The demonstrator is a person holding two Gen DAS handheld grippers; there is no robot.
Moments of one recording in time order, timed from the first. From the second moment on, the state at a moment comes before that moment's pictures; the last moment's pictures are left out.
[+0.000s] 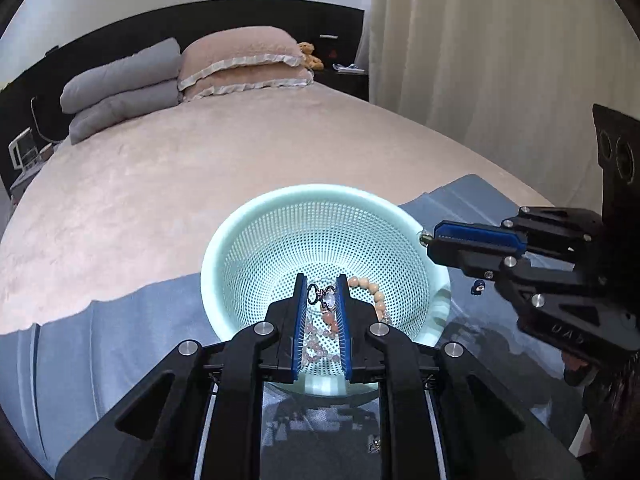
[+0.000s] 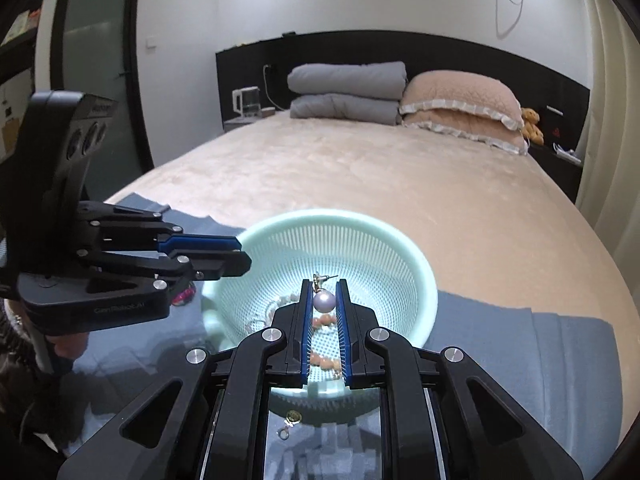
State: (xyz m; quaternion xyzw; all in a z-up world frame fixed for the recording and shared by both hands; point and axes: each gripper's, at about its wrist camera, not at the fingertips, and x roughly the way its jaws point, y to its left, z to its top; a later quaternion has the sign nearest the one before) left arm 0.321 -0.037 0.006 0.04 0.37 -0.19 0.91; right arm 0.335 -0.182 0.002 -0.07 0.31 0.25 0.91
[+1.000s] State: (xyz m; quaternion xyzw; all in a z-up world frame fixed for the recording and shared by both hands) left arm 0.251 -0.008 0.004 0.09 0.29 -0.32 0.89; right arm 0.268 -0.242 -0.017 -0.07 0.26 0.28 0.92
